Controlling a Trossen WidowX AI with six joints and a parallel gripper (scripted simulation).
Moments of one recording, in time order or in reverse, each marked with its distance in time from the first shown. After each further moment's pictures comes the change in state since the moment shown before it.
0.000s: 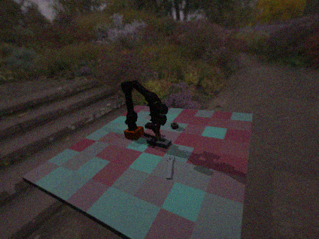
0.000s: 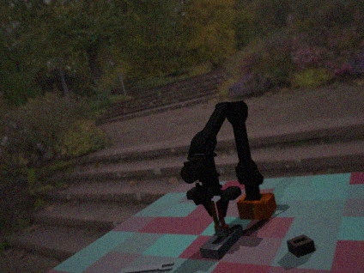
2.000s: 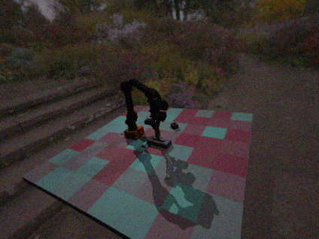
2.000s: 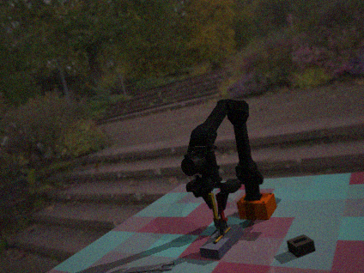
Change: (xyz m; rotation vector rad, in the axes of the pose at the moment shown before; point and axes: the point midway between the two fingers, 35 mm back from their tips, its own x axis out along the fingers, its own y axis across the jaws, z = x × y) arm -0.027 0.003 -0.002 0.002 0.012 -0.025
